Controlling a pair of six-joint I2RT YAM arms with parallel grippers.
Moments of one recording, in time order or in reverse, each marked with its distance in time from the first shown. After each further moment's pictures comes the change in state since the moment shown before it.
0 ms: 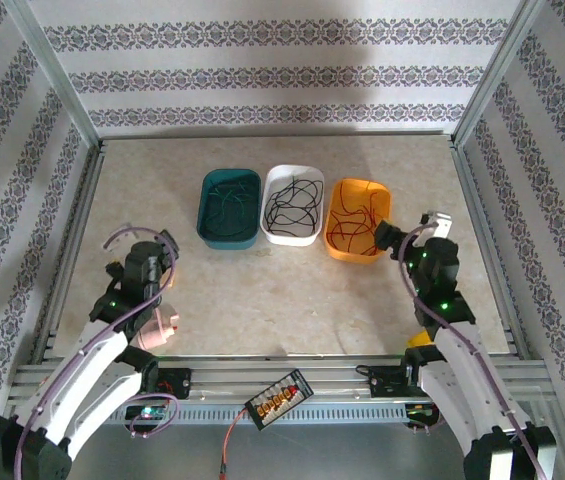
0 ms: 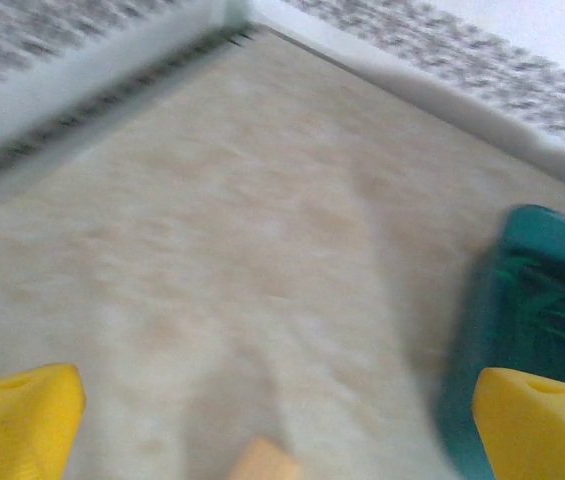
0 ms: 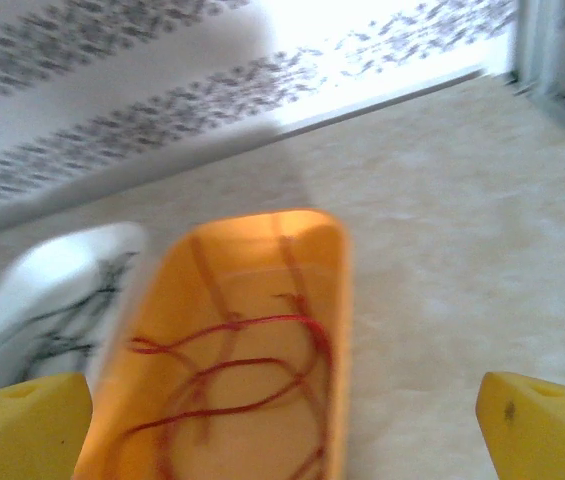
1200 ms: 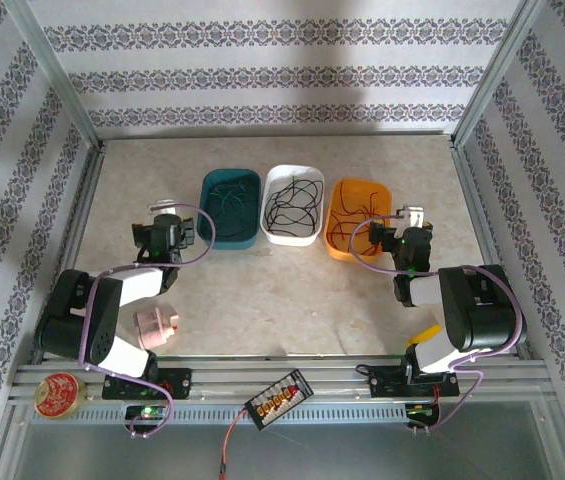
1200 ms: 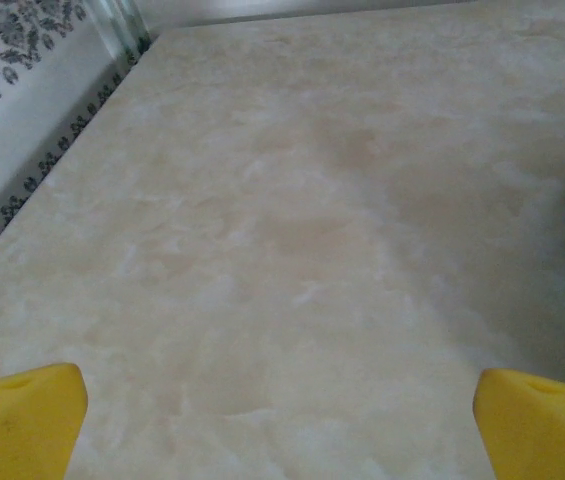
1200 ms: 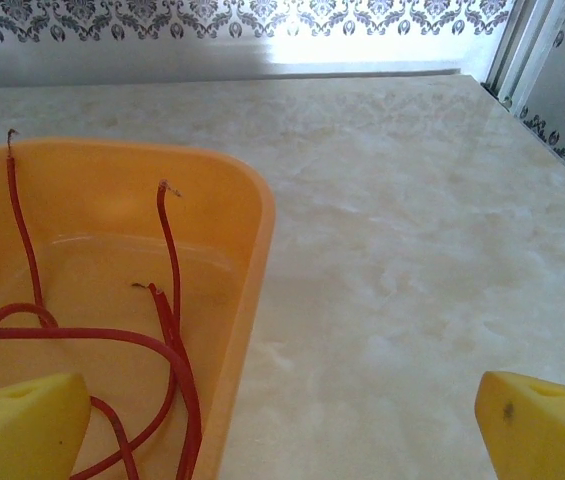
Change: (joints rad) left arm 0.164 0.797 0.027 0.848 0.204 0.564; right arm -0.067 0.838 -0.029 0.849 0.012 -0.273
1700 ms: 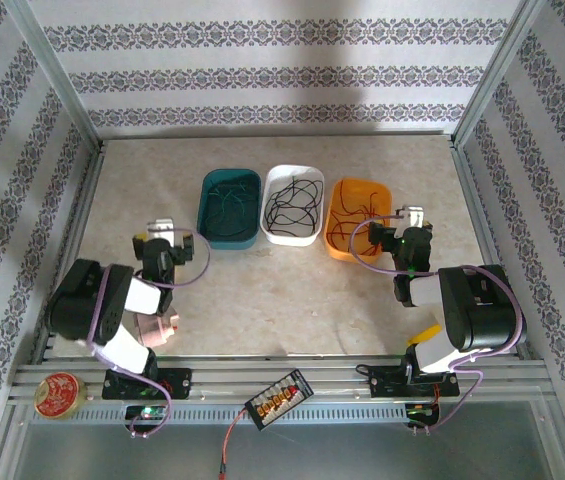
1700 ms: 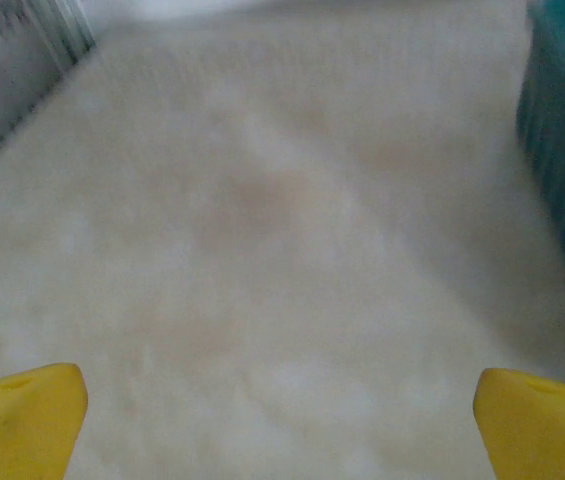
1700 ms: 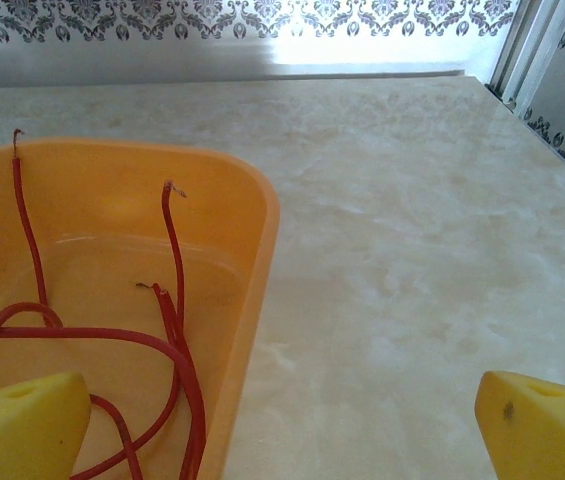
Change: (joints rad) left arm 0.044 0.151 -0.237 0.472 0.166 0.085; right arm 0.000 0.000 0.000 0.001 -0.005 -0.003
